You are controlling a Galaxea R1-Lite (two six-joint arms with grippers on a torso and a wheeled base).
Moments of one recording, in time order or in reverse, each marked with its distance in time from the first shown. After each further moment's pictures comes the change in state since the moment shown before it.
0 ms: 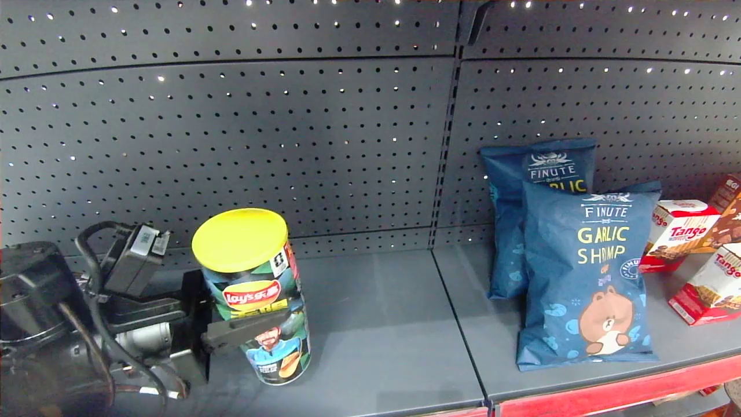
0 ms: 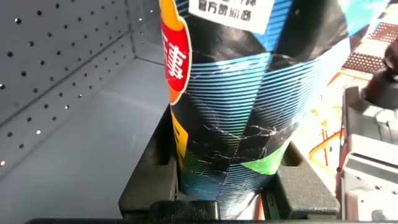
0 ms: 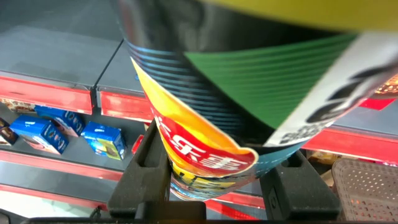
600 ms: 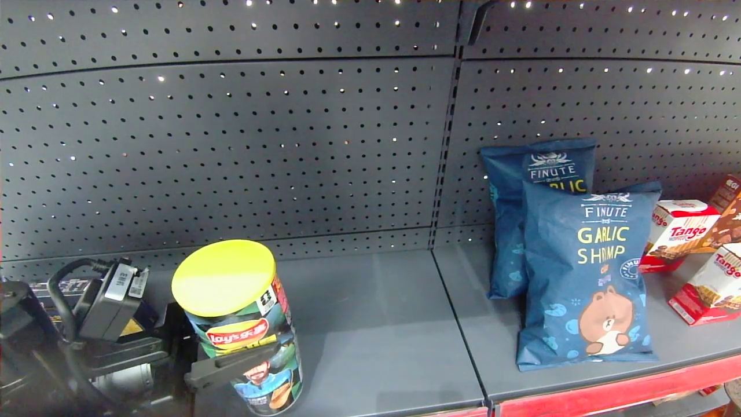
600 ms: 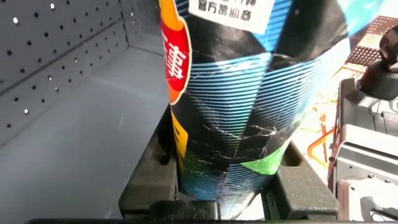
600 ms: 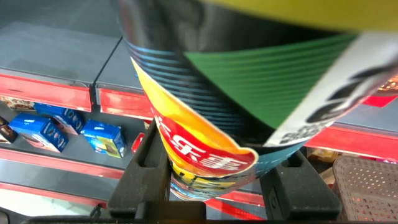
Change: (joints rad) left arm 0.000 -0.017 0.153 -0.125 0.014 0.008; right arm -0.001 0.000 0.010 -0.002 -0.001 0.000
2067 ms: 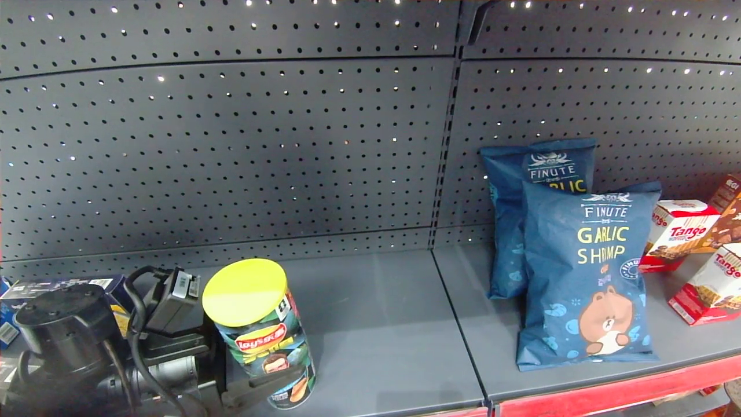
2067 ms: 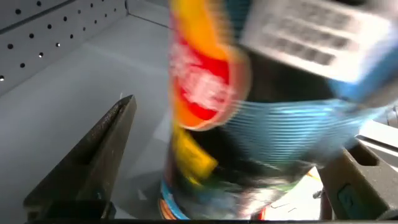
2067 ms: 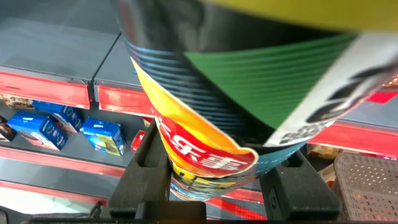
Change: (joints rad) left arm 0.002 0.235 0.005 -0.151 0.000 0.000; right arm -0.005 -0.001 0.010 0.000 0.000 0.000
